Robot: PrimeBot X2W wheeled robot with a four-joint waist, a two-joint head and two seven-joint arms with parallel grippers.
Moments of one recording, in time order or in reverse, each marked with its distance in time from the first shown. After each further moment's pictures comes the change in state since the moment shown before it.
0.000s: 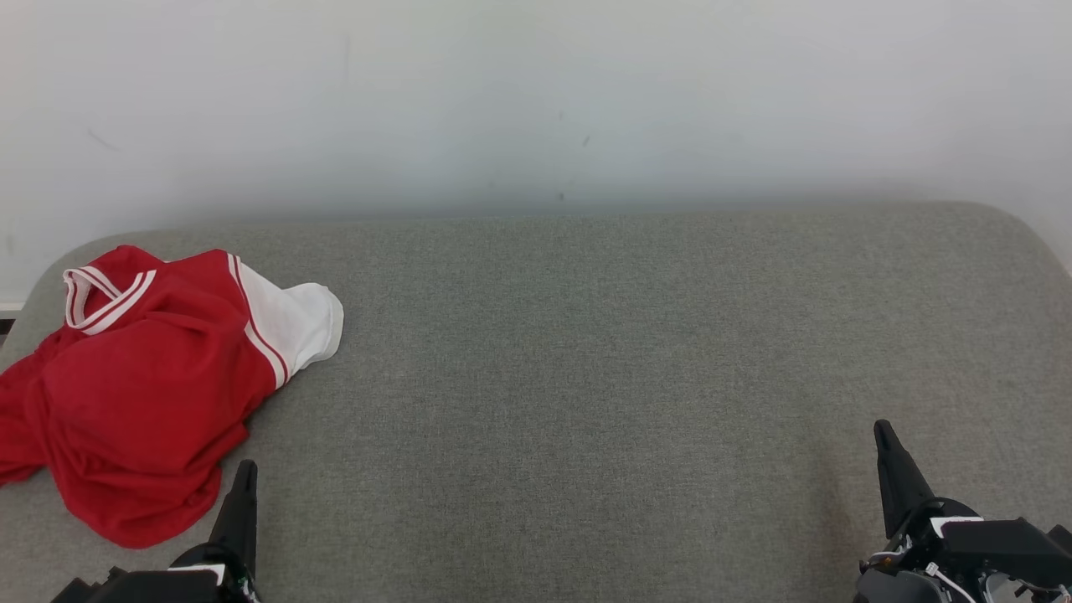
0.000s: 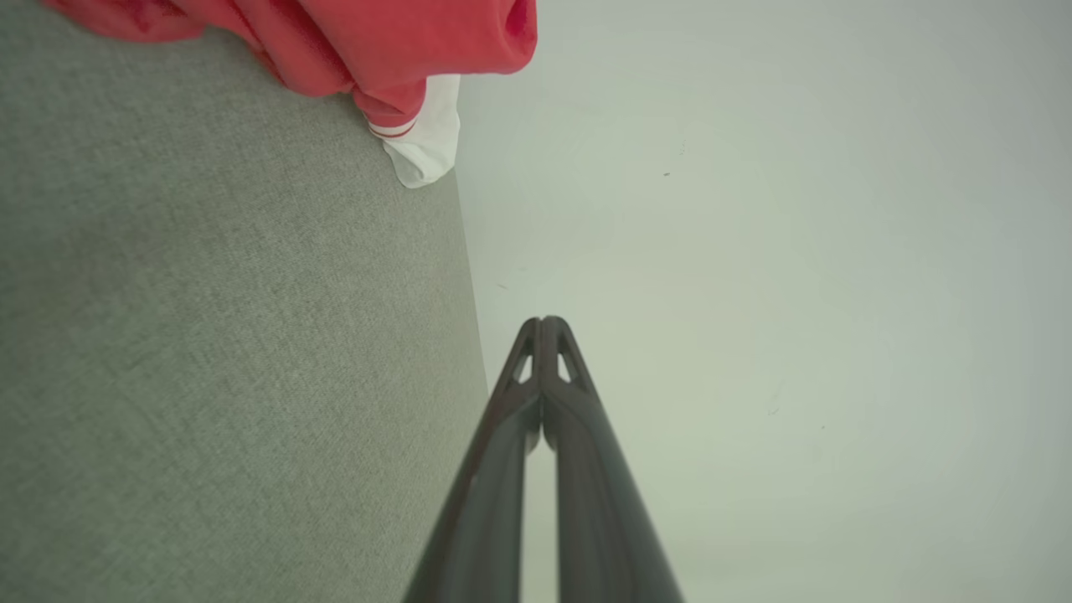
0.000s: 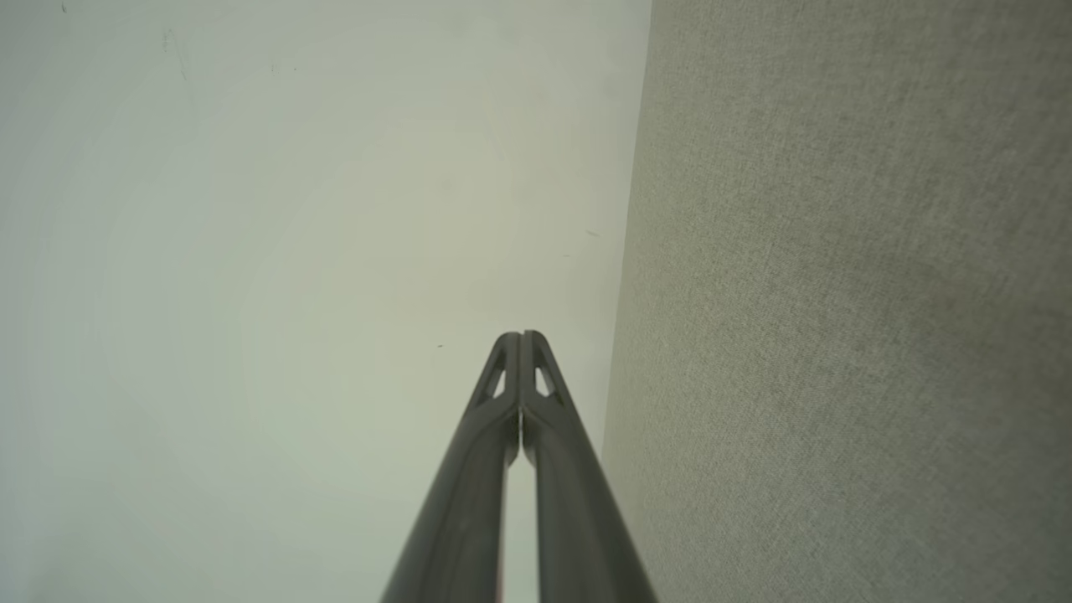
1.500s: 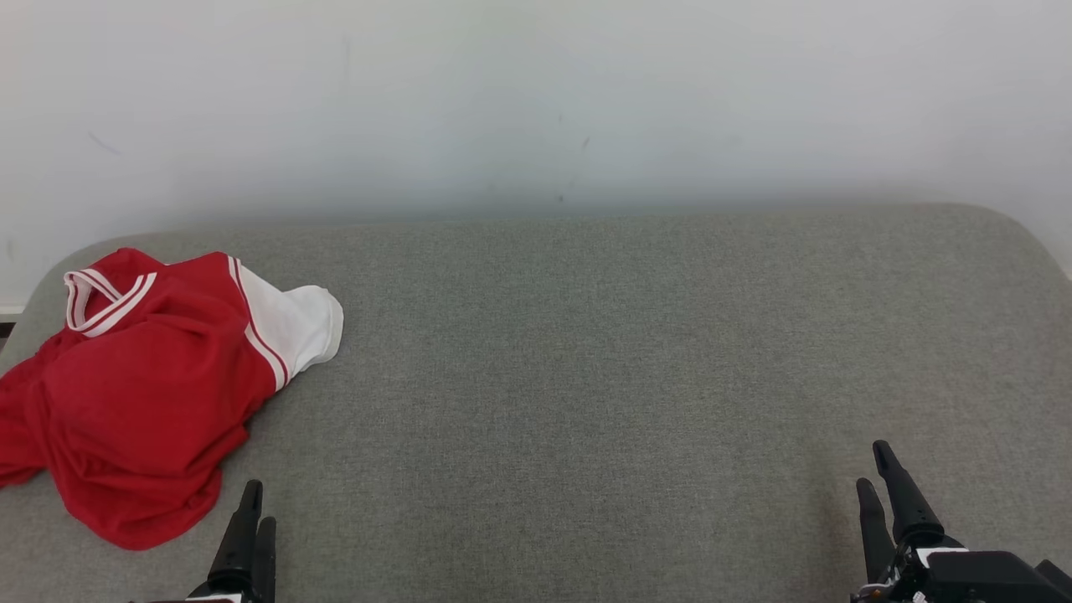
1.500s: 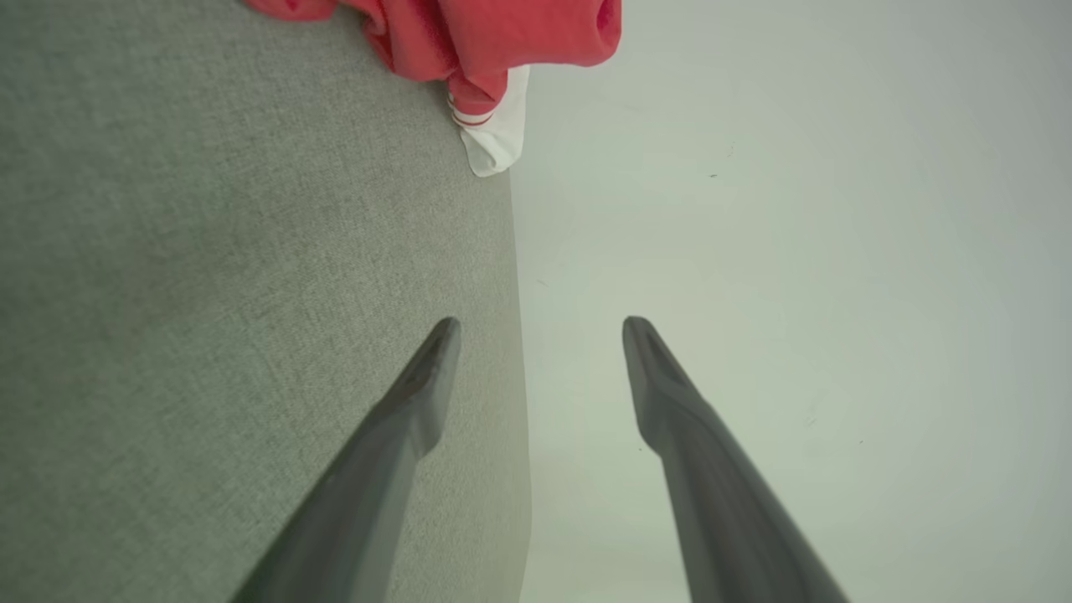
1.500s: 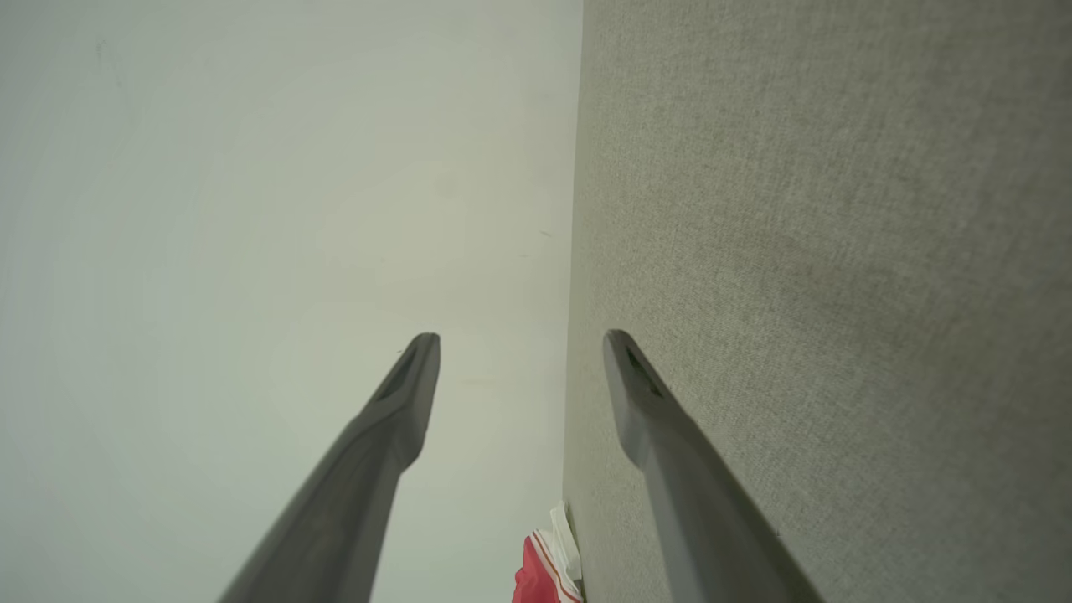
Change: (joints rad) left arm 0.041 -0.011 -0.014 0.038 0.005 0.000 -0.019; right arm 0.043 0.004 0.016 0.038 -0.002 -0.003 -0.019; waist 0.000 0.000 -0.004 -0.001
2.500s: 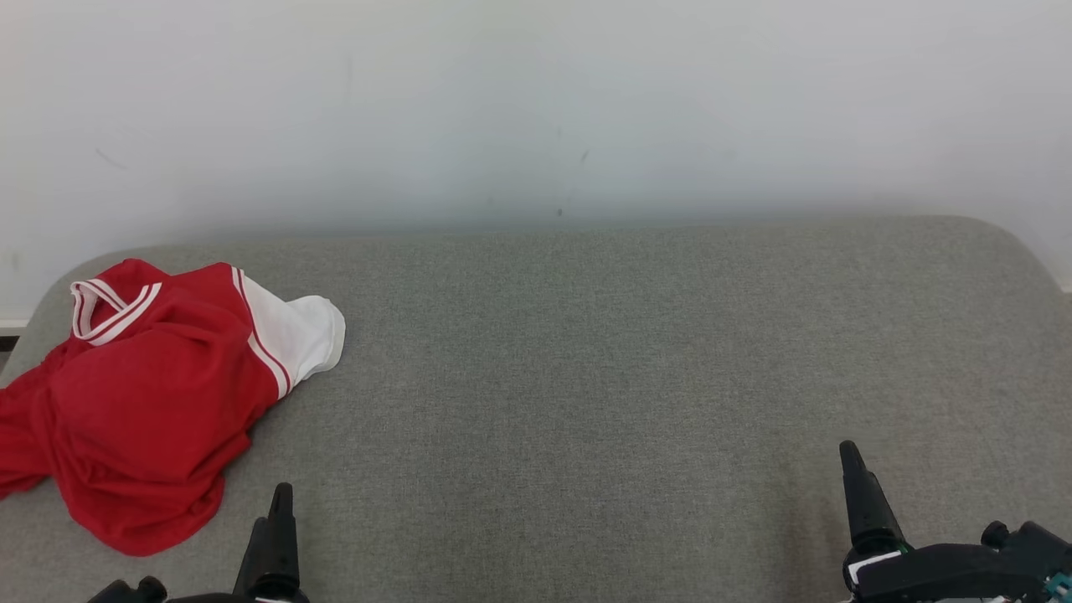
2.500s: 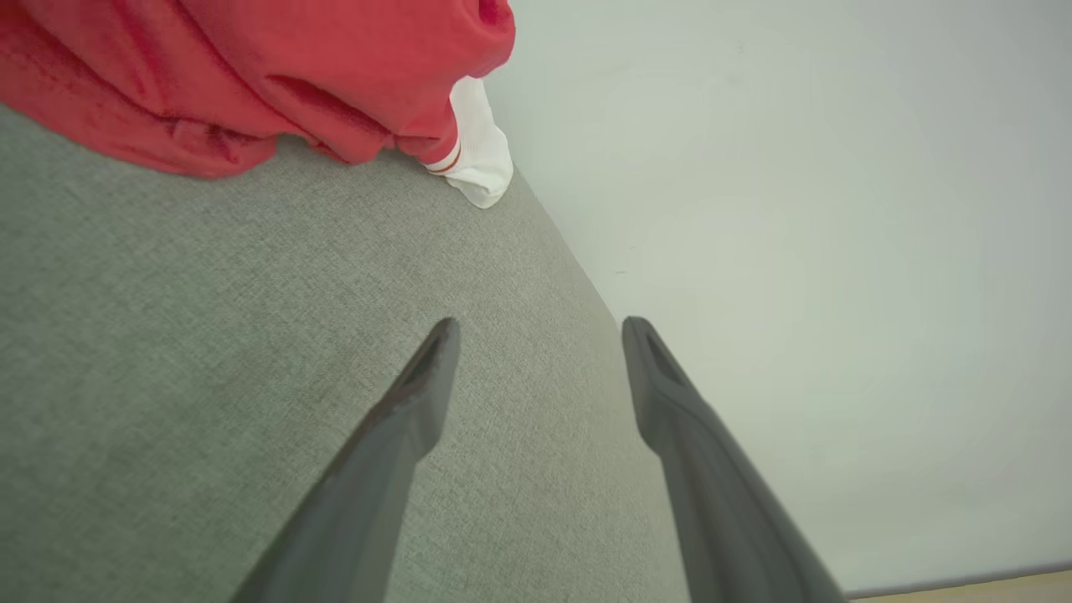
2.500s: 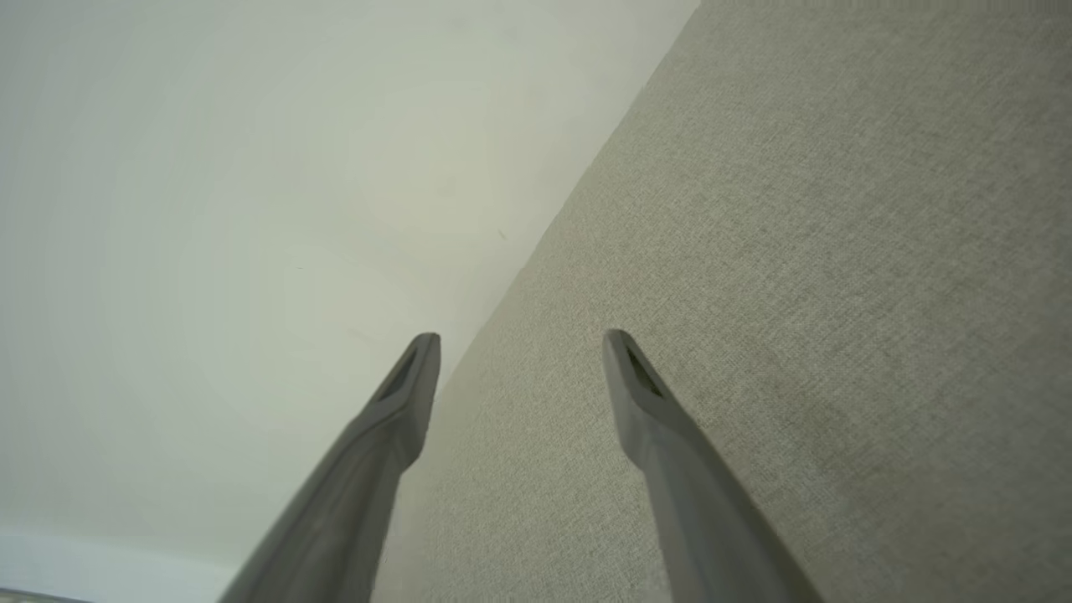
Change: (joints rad) left arm 0.024 0.011 -0.081 -0.033 0.494 0.039 -0.131; right arm 0.005 -0.007 0.066 -0.006 -0.543 0.000 -0.119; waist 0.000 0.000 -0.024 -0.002
